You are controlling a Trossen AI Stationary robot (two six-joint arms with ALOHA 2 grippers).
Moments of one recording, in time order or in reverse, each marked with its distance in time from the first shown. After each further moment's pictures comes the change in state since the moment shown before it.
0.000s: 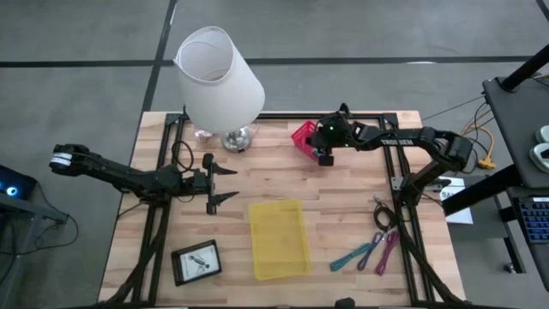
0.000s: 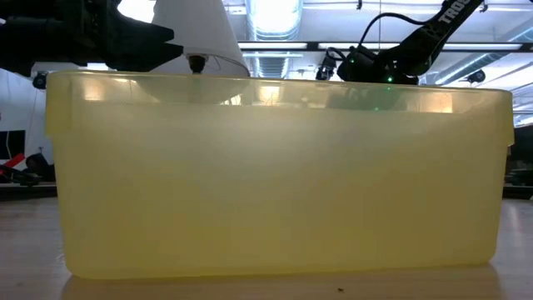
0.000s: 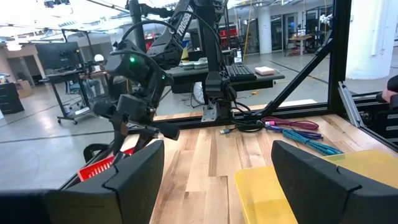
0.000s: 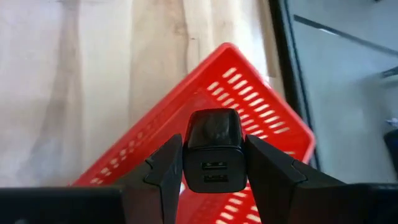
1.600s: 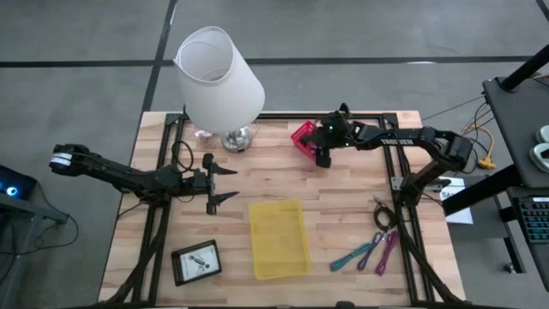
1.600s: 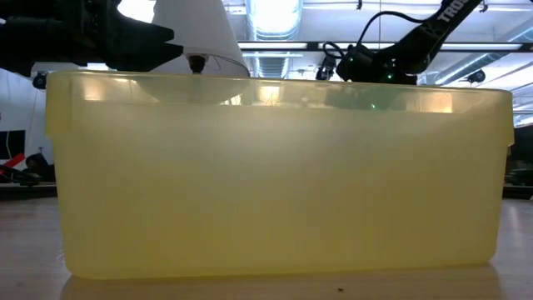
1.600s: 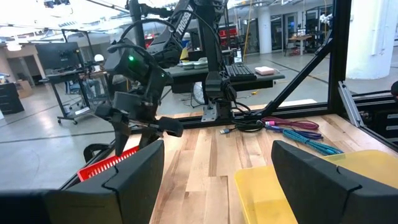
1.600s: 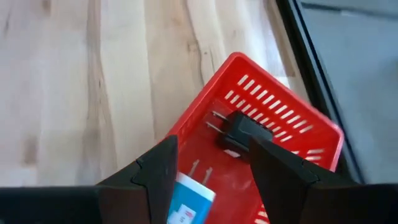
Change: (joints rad) left arm 0.000 0.000 0.000 0.000 0.000 0.002; right arm 0.005 0.000 0.016 -0.020 -0.075 0.186
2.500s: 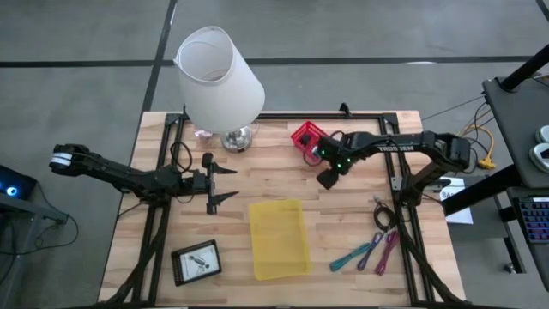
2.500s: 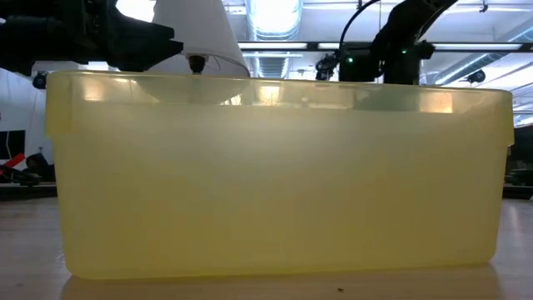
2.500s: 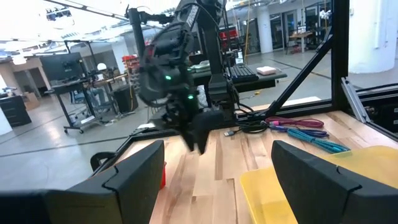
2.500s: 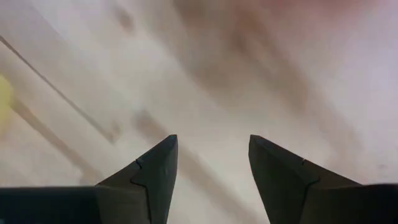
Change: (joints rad) left arm 0.000 0.000 0.003 0.011 0.000 0.059; right arm 0.220 0.000 0.134 -0.747 -0.008 0.934
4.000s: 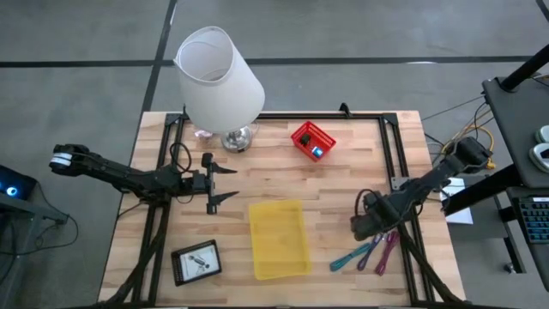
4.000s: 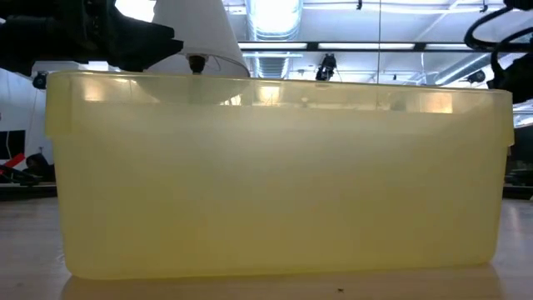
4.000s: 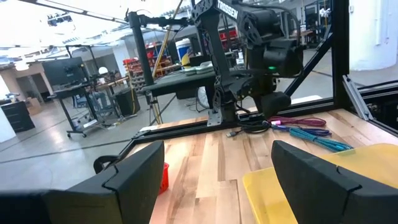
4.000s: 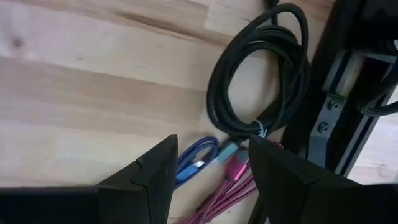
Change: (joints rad) left arm 0.000 0.000 -0.001 0.008 0.001 0.027; right arm 0.895 -0.174 -0.130 -0.369 -0.014 1.417
